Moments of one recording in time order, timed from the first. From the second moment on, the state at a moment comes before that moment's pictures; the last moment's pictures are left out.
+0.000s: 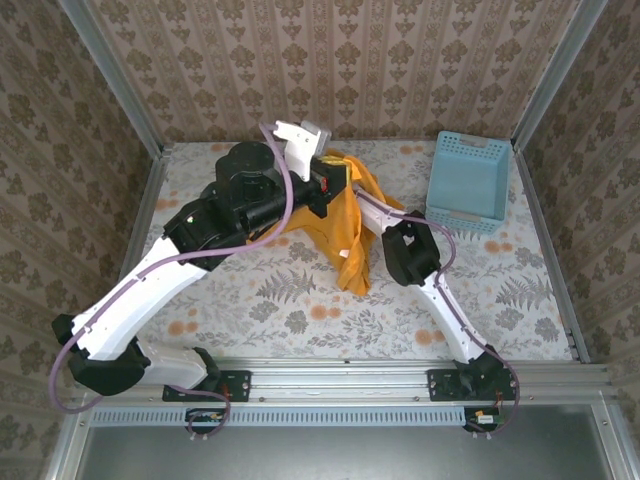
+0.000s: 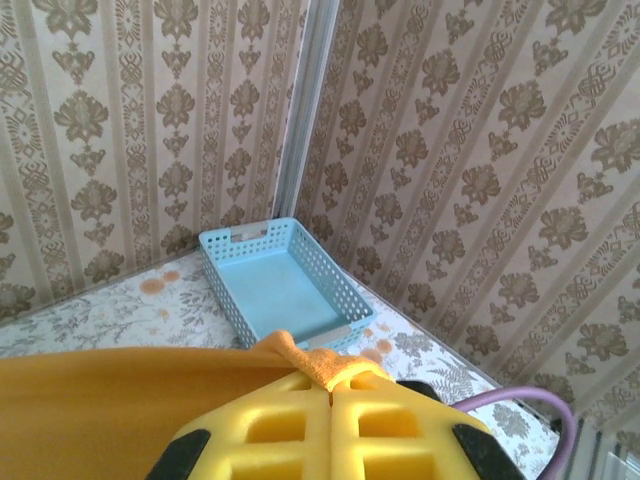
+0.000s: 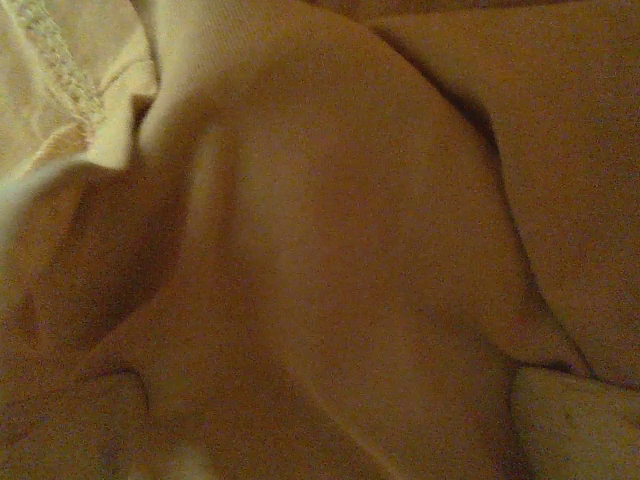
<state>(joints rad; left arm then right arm) -0.98 1.31 1.68 -0.50 0.01 -0.25 0.60 2.62 2.36 -0.91 0.35 0.74</state>
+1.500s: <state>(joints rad) -0.21 2.07 1.88 -0.87 -0.11 -0.38 0.82 1.59 0.96 0.02 0.16 0.44</state>
